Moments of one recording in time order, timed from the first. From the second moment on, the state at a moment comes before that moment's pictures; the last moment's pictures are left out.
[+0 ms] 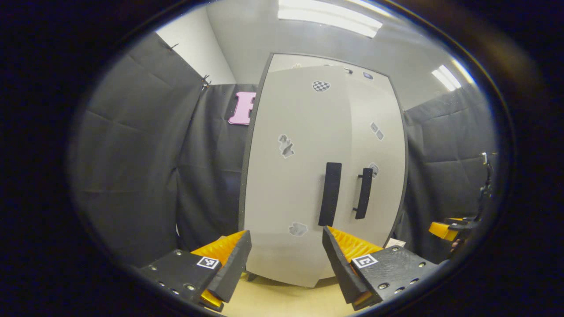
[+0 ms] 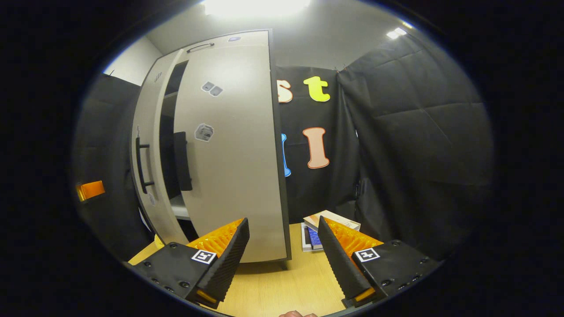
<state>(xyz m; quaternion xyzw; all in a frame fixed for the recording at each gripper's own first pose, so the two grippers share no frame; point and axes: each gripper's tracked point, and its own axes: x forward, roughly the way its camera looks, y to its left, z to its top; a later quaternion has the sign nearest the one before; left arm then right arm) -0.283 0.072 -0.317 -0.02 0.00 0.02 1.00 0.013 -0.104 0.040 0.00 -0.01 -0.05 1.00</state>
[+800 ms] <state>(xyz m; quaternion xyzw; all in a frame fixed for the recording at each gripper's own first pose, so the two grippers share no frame) -0.311 0.094 -0.342 -0.03 0.01 0.02 1.00 -0.007 -0.051 0.020 -0.01 0.00 -0.01 1.00</state>
